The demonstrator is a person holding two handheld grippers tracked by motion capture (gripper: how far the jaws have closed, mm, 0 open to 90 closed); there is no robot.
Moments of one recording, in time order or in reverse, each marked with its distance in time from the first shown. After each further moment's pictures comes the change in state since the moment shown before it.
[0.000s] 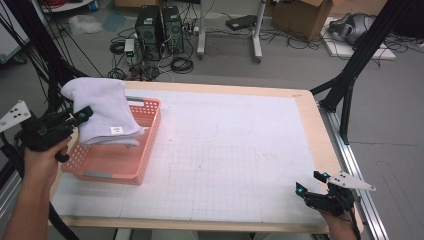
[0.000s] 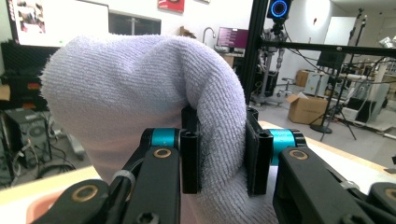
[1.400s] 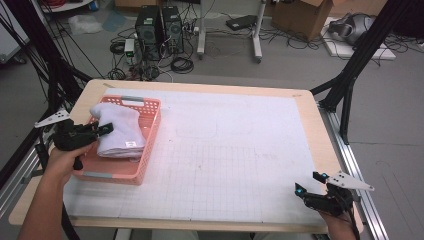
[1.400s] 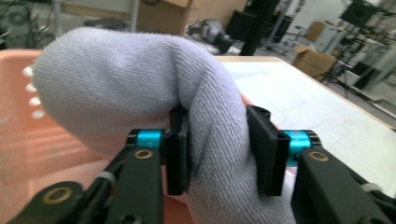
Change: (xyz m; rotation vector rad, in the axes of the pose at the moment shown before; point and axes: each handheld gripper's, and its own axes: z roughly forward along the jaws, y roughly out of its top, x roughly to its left) left arm 0.033 -0.060 0.034 0.310 0.081 -0.244; right arm 0.001 -0.001 0.002 0.010 0.004 0.000
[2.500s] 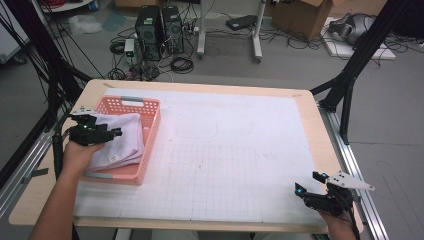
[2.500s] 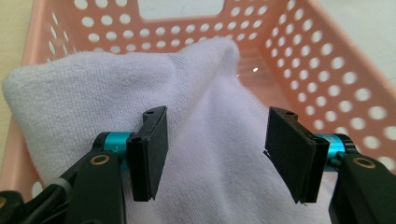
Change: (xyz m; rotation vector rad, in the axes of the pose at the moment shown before) left arm -0.023 0.006 0.042 0.324 0.388 0.079; right arm -0.001 0.000 0.000 -0.002 0.008 0.003
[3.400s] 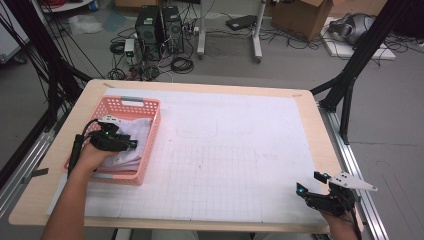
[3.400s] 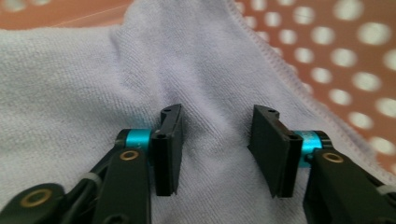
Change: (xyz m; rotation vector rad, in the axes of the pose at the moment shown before) left arm -0.019 -0.013 0.037 0.131 -0.264 0.200; right arm -0.002 0.000 -0.003 -0.012 0.003 0.017
